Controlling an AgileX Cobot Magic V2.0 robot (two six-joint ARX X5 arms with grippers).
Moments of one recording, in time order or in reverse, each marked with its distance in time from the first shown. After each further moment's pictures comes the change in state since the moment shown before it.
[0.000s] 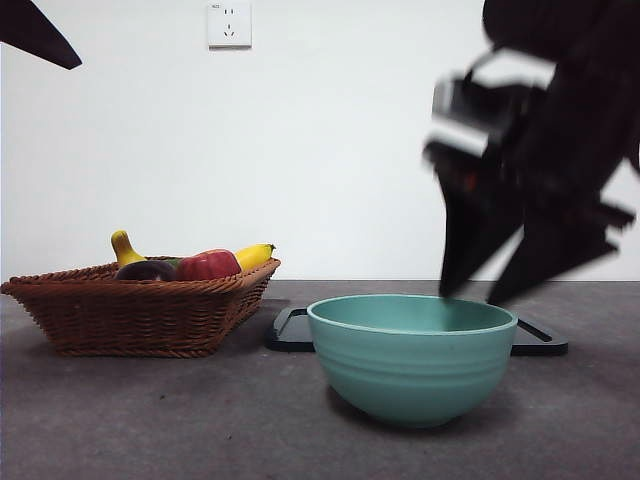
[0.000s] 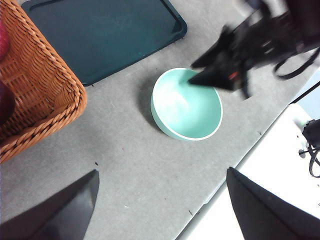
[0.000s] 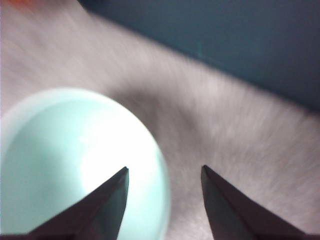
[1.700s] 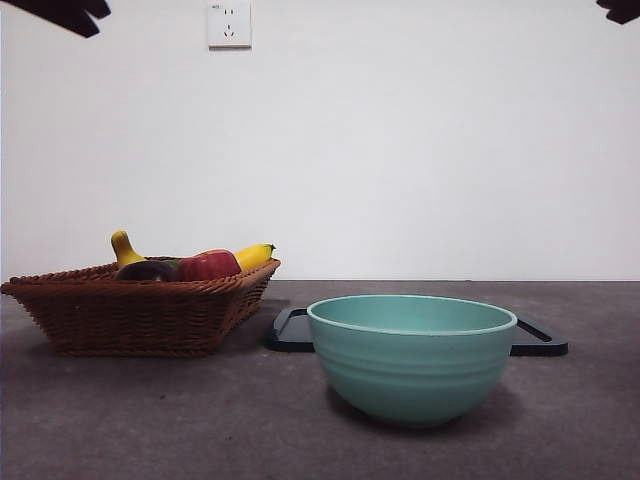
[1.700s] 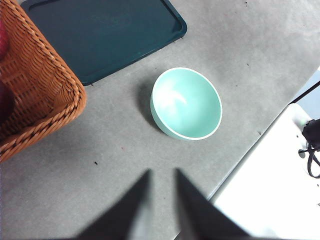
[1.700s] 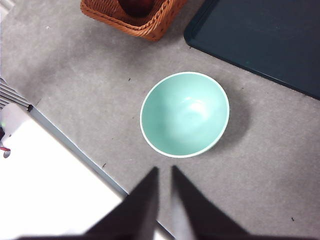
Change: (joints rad) left arm 0.000 0.000 0.000 -0.001 0.000 -0.002; right arm 0.000 -0.572 0.140 -0.546 -0.161 -0.026
